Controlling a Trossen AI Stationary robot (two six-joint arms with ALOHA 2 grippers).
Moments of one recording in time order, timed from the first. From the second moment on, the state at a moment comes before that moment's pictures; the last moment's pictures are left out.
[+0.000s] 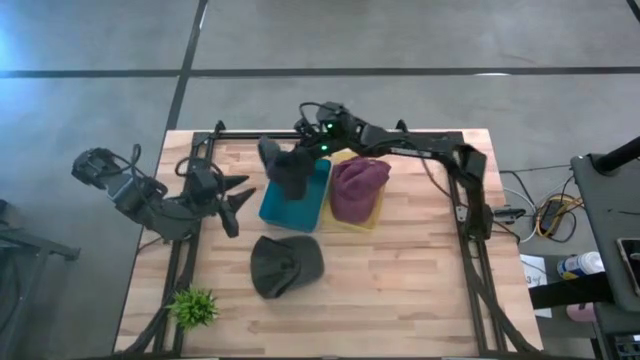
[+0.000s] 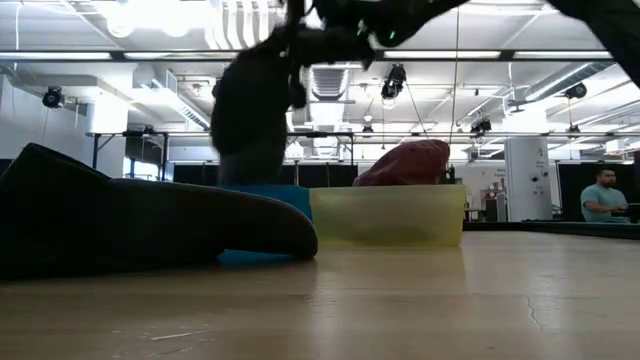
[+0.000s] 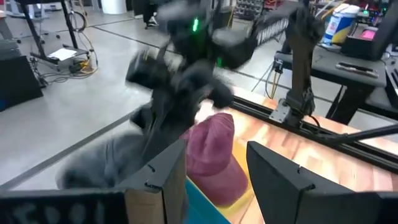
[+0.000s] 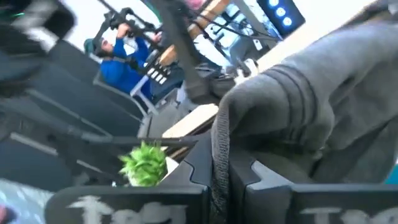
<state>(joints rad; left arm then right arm) -0.56 0.99 1.30 -0.81 -1.07 -0.60 -0.35 2.02 1.73 0.03 -0.61 0.68</state>
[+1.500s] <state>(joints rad) -0.45 0.93 1.03 -0.87 -0.98 -0.87 -0.36 1.98 1.73 -0.69 -0.03 0.17</state>
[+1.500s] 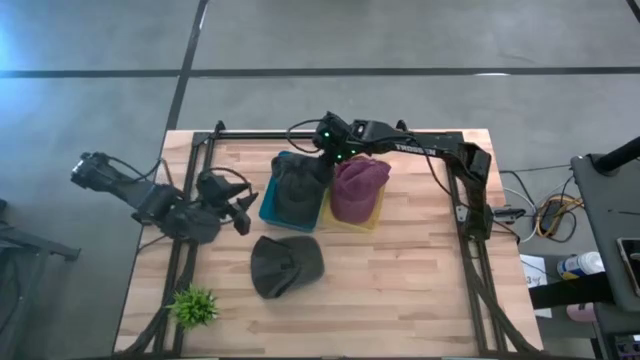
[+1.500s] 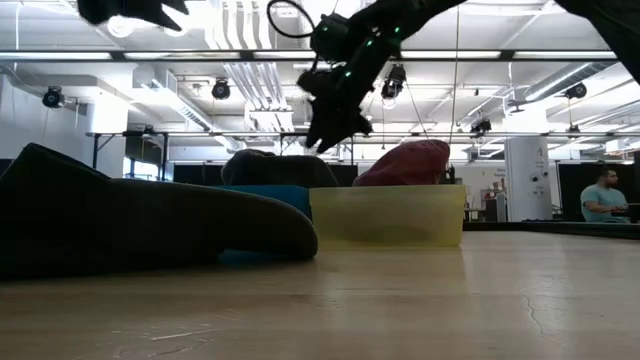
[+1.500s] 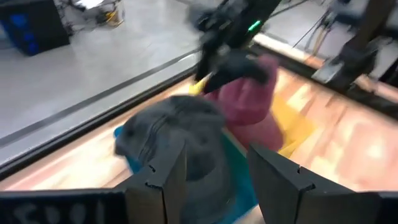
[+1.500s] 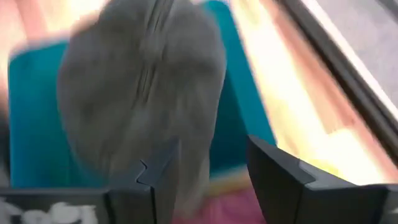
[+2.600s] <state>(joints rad) 0.33 0.90 0.63 -0.28 -0.05 -0.45 -0.32 2.10 1.68 -0.67 0.08 -0.01</state>
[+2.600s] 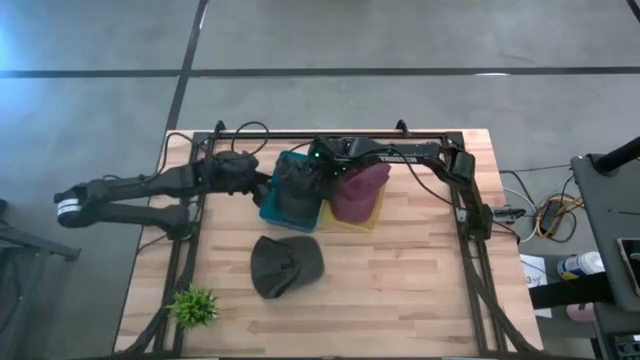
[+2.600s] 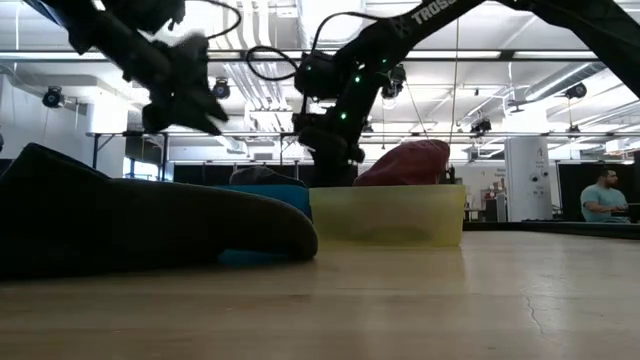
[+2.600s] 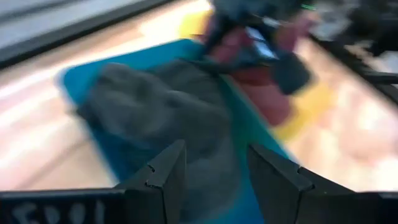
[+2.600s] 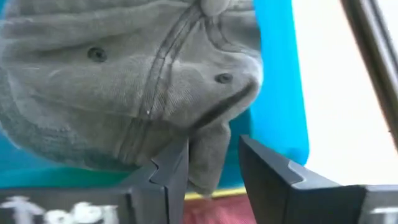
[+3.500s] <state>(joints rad) -0.37 1.02 0.65 -0.43 0.04 -0.67 0.05 1.88 1.61 -0.95 0.08 -0.27</state>
